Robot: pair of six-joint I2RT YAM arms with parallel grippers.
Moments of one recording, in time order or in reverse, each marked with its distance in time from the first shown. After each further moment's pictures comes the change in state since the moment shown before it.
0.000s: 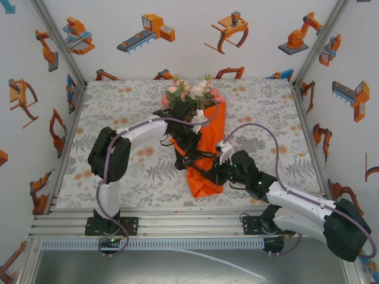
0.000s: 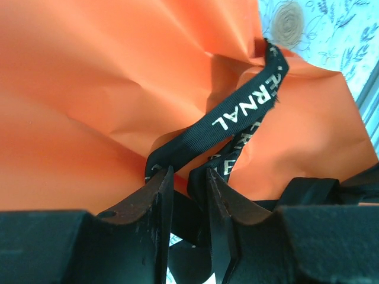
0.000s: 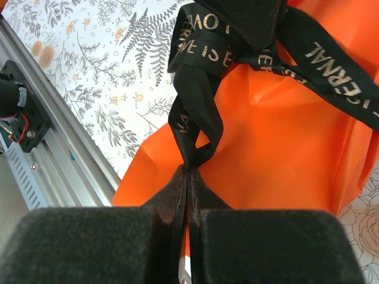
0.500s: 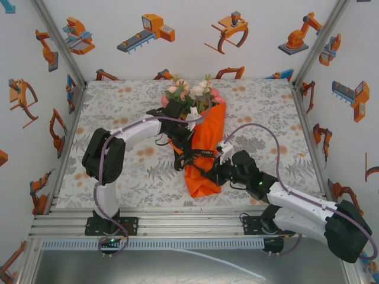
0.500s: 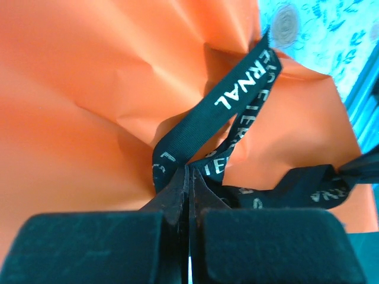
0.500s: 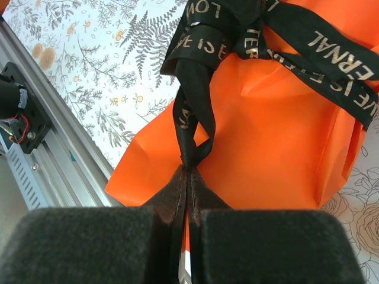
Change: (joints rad) left arm 0.043 -0.061 -0.049 0.021 0.057 -0.027; right arm 0.000 -0.016 0.000 -0.010 0.008 0.000
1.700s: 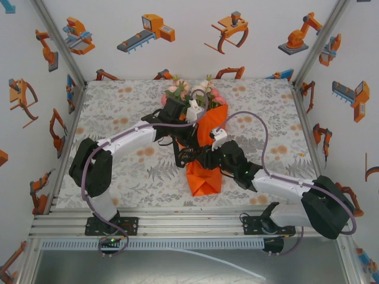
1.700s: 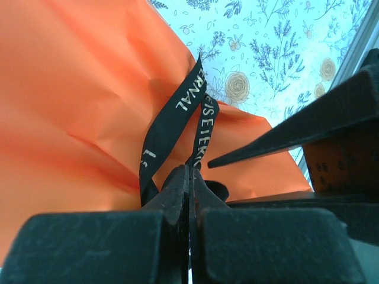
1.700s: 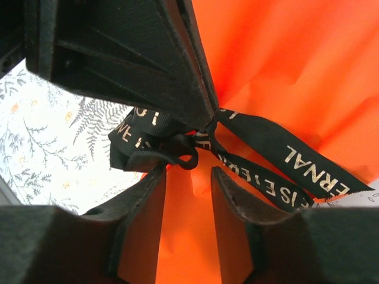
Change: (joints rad) left arm -0.061 -0.163 -0.105 0.229 -0.067 -0.201; right arm 0.001 0.299 0.128 0.251 0.232 -0.053
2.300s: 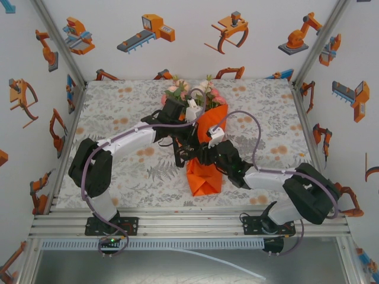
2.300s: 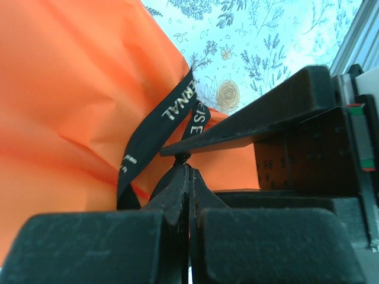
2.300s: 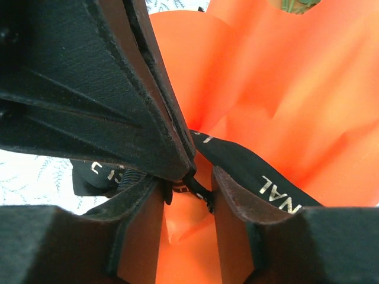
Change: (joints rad) left arm 0.001 -0.004 -0.025 0.058 0.023 -0.079; right arm 0.000 0.179 0.000 0.234 0.093 -0.045
